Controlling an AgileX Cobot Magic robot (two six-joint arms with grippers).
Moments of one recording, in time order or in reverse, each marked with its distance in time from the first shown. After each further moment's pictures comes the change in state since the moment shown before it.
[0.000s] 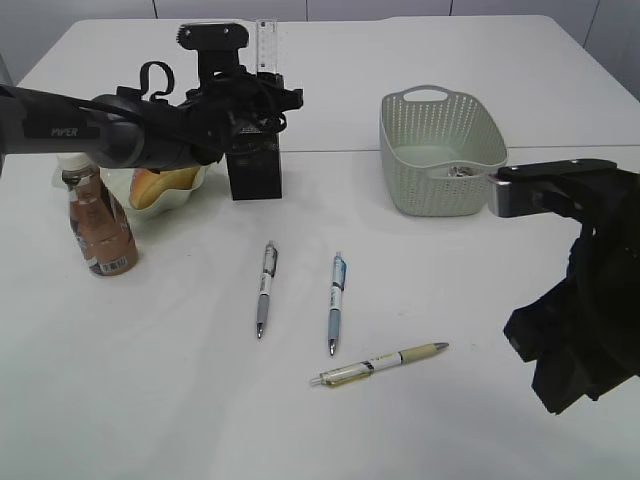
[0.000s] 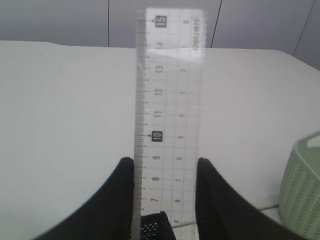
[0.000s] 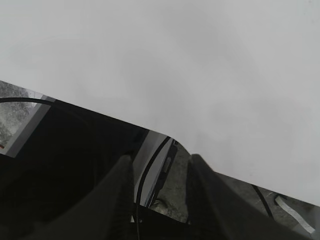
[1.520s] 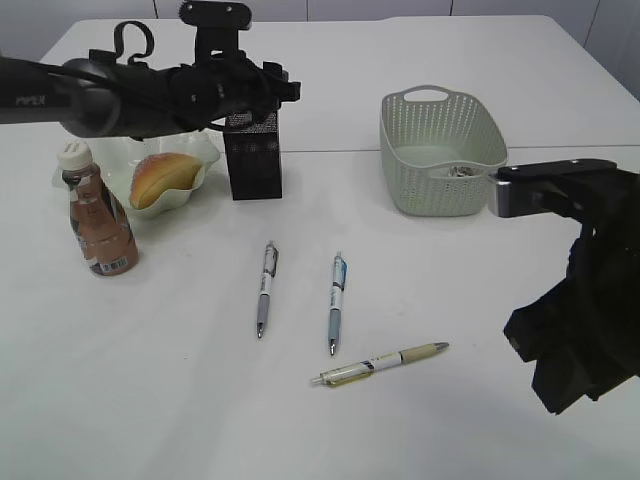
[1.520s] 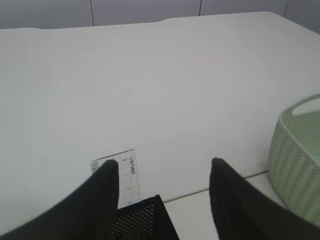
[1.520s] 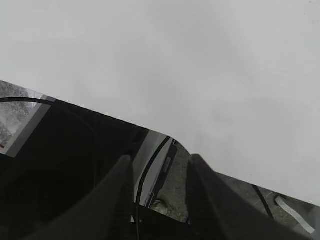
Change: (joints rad) left arm 0.011 -0.076 0.000 0.025 0.201 0.074; right arm 0.000 0.000 0.000 0.000 0.000 0.000
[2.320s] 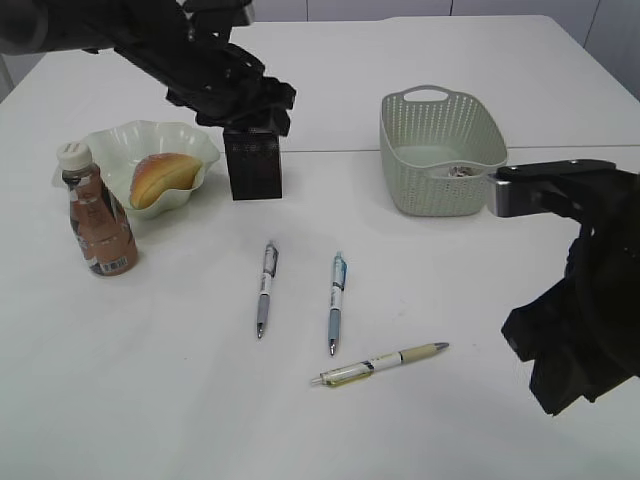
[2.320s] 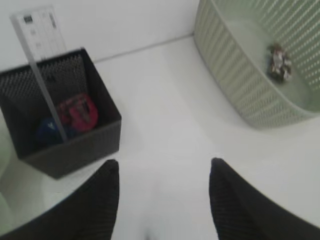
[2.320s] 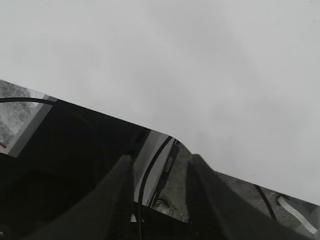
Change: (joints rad) left arm 0.000 -0.206 0.000 0.022 0.773 -0.098; right arm 0.000 0.000 0.000 0.007 0.000 0.000
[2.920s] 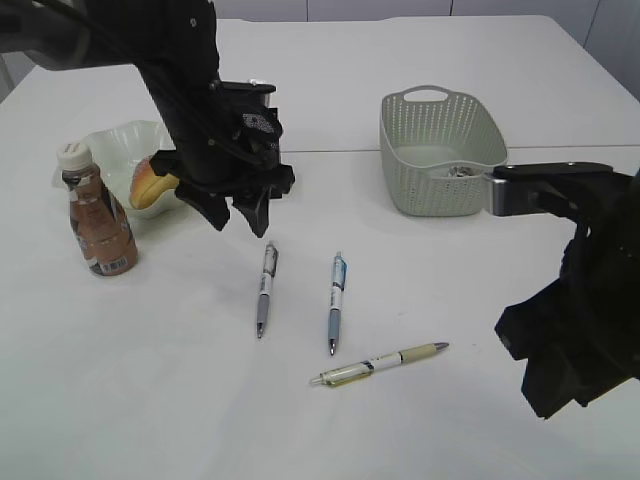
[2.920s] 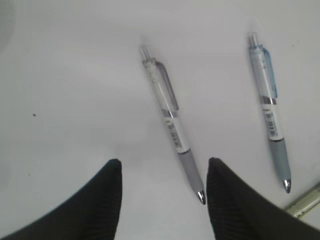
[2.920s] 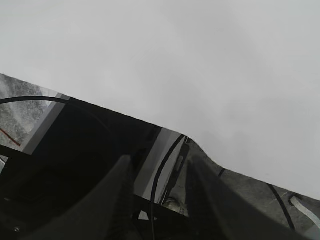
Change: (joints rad) left arm -0.076 0.013 0.000 0.220 0.517 -0.249; right arm 0.000 0.000 0.000 0.035 0.000 0.000
